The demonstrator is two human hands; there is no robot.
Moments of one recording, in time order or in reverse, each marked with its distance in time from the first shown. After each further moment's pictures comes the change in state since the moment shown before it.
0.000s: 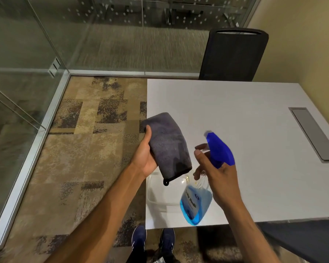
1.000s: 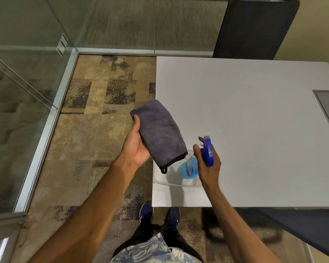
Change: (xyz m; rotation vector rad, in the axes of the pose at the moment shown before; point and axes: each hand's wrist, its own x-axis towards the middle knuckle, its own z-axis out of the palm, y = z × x) left_hand -0.019 0.003 -0.041 -0.186 0.026 0.035; right_hand 0.016 0.132 0.032 -0.054 0.121 0.005
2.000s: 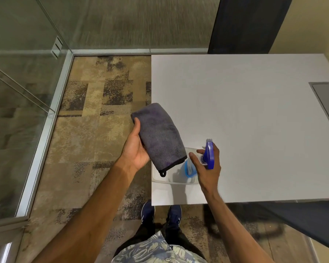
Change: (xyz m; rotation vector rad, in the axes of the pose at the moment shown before) left_hand -0.004 -0.012 0.004 0.044 0.018 -0.048; right_hand -0.007 0.040 -0.012 0.013 0.055 0.079
